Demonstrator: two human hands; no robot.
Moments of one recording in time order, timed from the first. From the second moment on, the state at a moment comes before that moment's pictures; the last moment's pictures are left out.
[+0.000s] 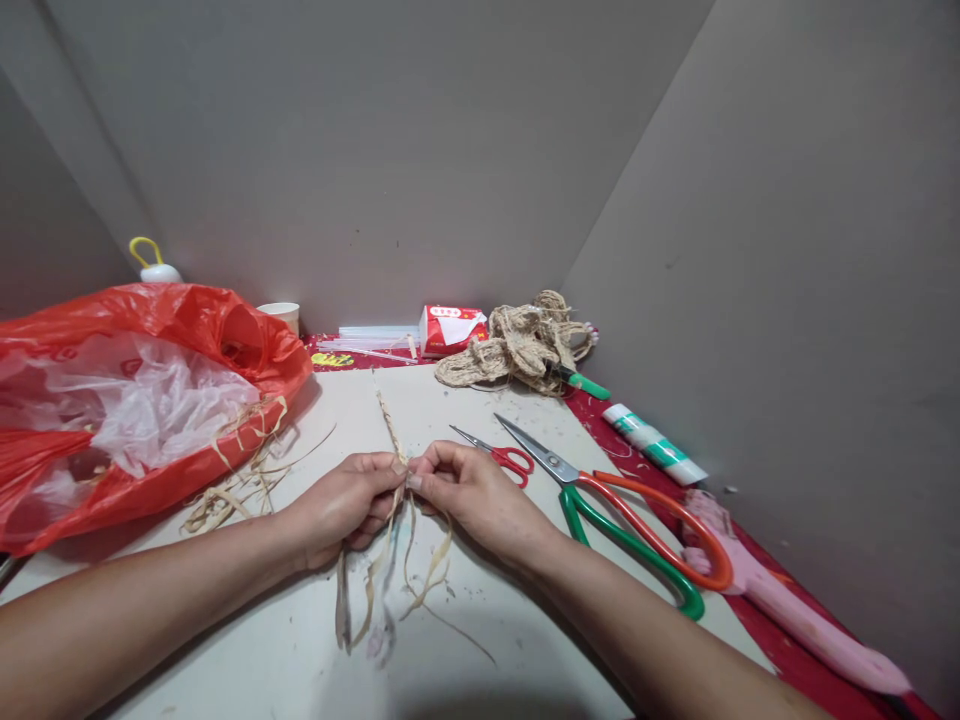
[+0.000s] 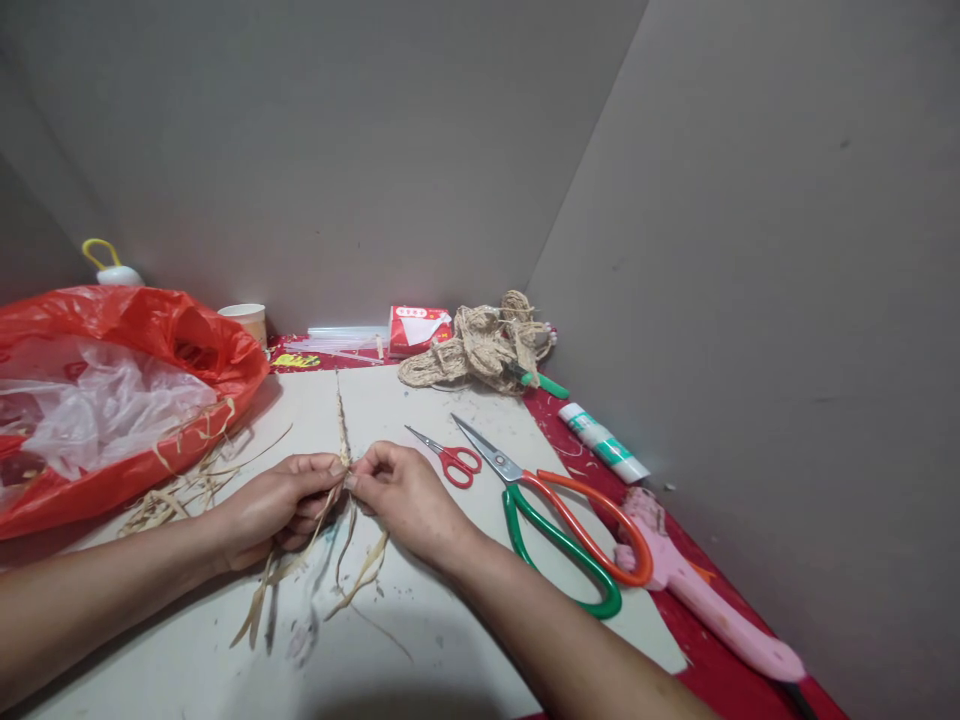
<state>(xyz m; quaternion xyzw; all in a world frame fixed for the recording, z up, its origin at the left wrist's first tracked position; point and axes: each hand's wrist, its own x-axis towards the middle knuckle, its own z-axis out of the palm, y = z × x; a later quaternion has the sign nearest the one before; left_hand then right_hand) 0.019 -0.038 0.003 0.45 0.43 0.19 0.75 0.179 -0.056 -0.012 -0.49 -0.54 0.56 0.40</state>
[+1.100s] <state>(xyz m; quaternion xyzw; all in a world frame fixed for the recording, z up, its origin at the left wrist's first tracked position) 0.003 -0.018 0.002 0.68 0.34 0.12 0.64 0.177 -0.049 -0.008 -0.48 -0.41 0.74 0.23</state>
